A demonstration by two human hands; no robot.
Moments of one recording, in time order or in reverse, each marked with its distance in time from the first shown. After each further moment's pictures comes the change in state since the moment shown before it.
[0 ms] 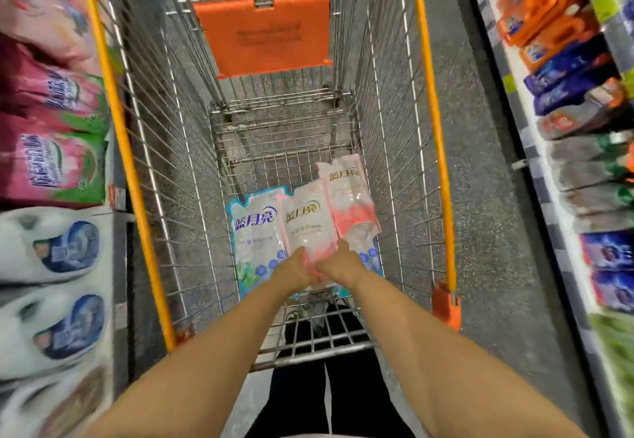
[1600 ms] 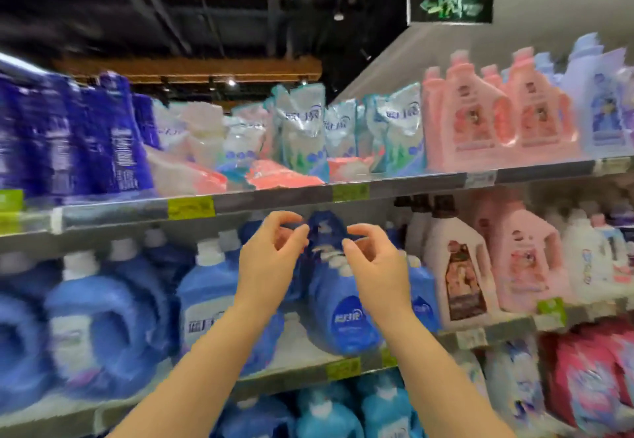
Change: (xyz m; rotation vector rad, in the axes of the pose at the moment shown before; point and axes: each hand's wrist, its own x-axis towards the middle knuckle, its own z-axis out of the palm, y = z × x) left_hand -0.813 -0.377 0.033 -0.444 2.443 0.300; right_hand -0.736 -0.049 0.407 0.181 -0.759 -2.036
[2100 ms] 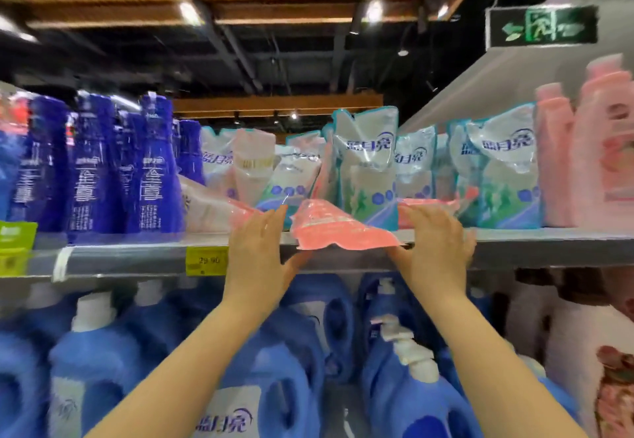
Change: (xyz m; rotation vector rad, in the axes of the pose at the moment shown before) left_hand 0.161 -0.123 -0.043 0.919 0.161 0.330; right_hand 0.196 0.072 0.081 -0.796 0.139 -0.349
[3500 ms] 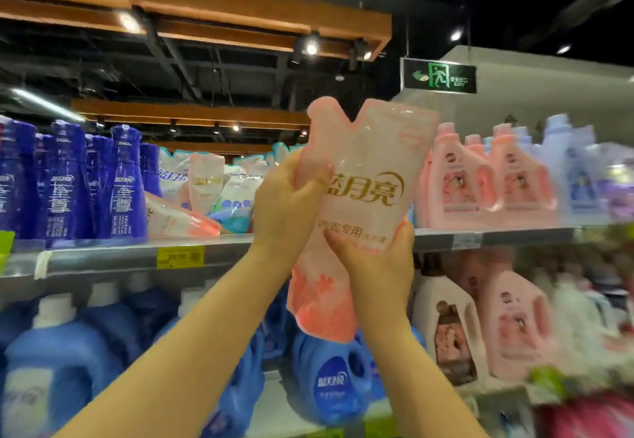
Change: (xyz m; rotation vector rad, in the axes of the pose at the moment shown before) left_hand -0.003 0.189 -0.177 -1.107 0.082 -0.102; right_hand -0.092 -0.078 -0.204 1.026 0.099 0.391
